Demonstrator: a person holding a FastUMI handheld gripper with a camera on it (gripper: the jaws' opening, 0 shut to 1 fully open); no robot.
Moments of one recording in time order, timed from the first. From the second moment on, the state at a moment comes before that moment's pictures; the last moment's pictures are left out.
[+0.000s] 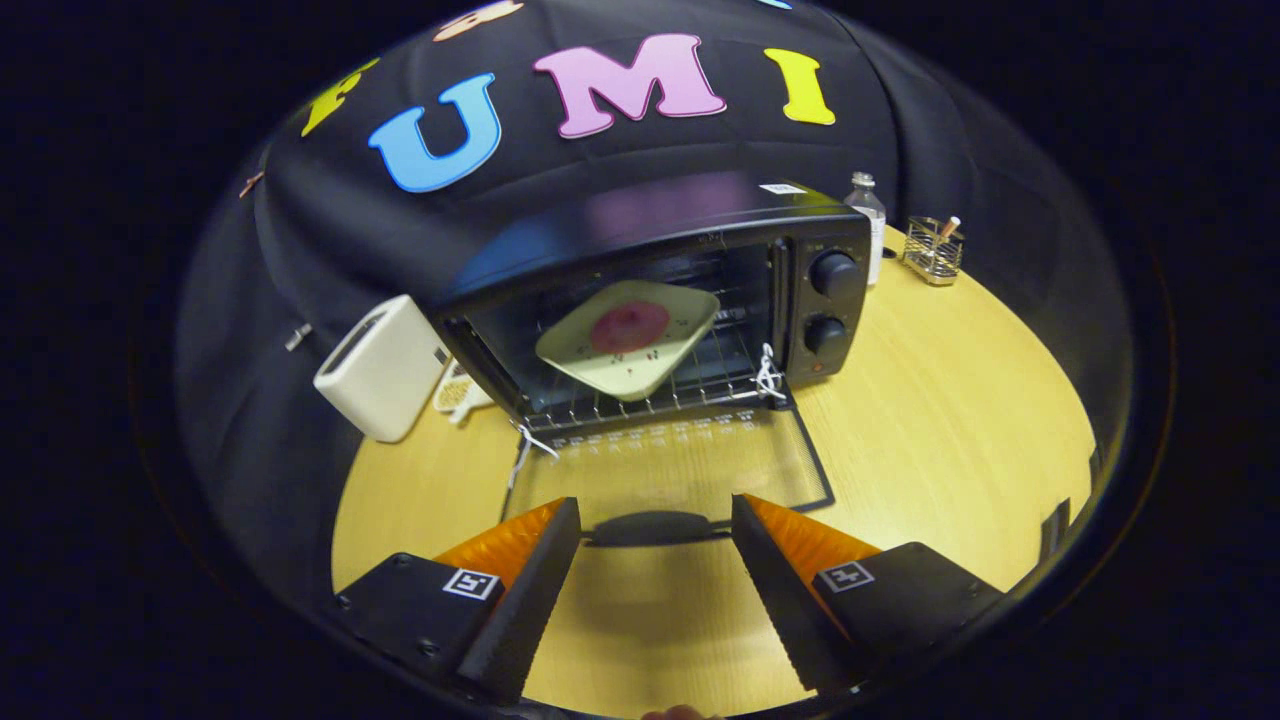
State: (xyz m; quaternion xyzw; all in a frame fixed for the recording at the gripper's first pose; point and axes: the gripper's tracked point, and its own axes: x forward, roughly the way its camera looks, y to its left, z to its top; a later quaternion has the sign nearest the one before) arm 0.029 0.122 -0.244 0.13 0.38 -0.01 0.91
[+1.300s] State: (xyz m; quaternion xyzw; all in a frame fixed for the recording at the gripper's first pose) arm 0.030 0.136 -0.313 0.05 0.45 -0.03 0.89
